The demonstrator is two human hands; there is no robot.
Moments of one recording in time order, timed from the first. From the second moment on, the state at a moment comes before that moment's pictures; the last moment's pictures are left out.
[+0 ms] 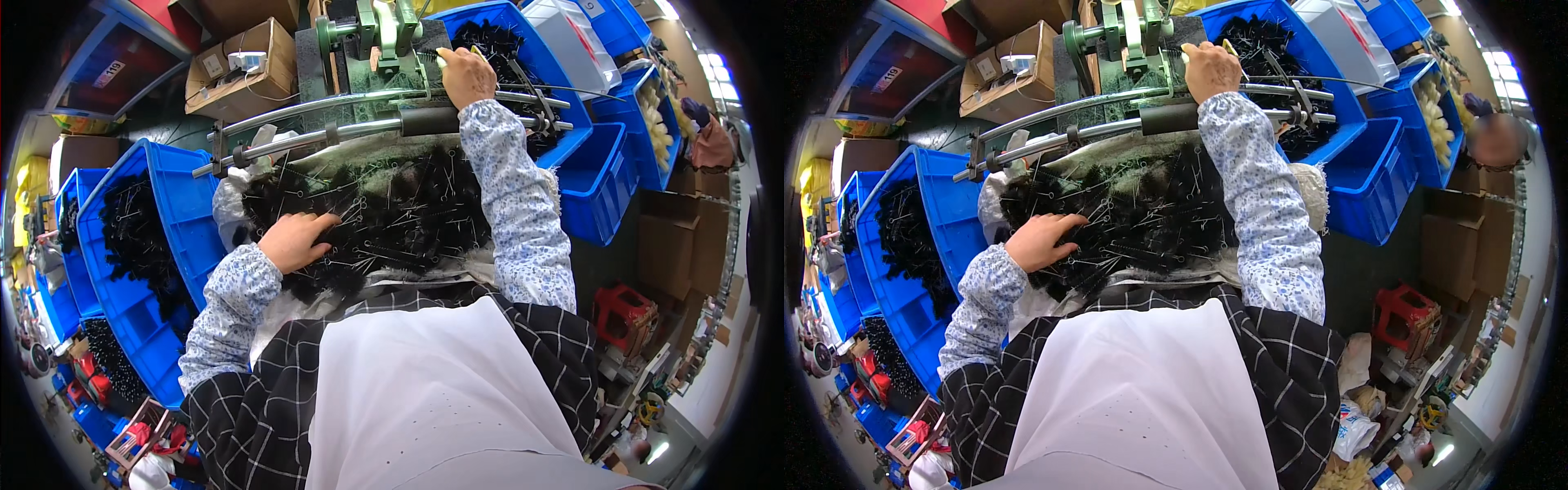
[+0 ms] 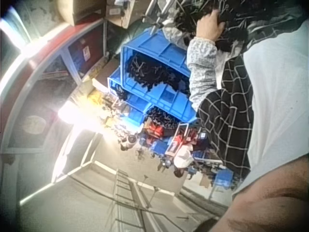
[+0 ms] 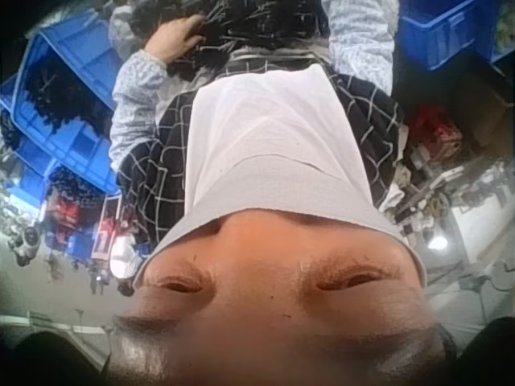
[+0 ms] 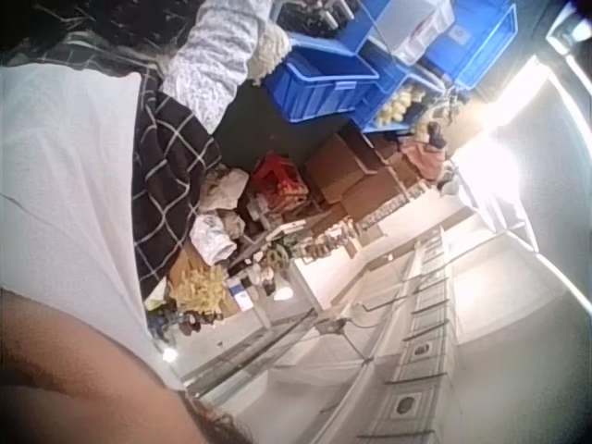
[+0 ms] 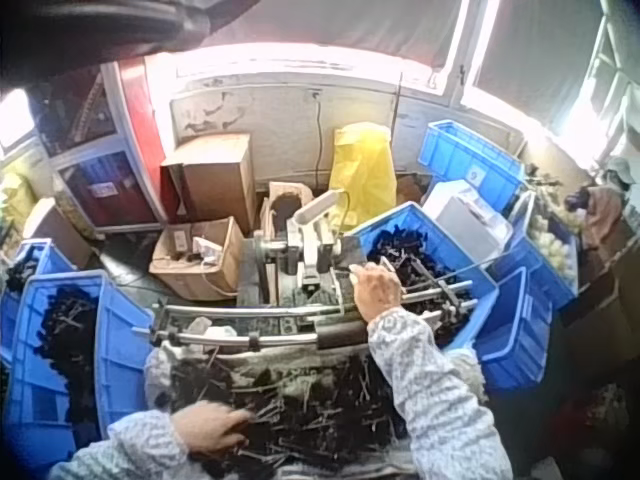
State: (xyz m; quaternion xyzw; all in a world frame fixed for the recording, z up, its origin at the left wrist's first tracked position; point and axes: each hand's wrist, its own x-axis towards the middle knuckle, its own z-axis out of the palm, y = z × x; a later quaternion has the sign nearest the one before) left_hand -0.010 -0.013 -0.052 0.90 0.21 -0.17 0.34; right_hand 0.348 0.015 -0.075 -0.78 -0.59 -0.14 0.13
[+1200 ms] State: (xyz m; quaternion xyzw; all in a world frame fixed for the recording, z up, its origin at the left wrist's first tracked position) left_hand 0.012 0.013 -0.001 0.88 0.24 0.10 0.40; right_hand 0.294 0.044 -0.093 -0.77 -0.60 -0.16 0.16
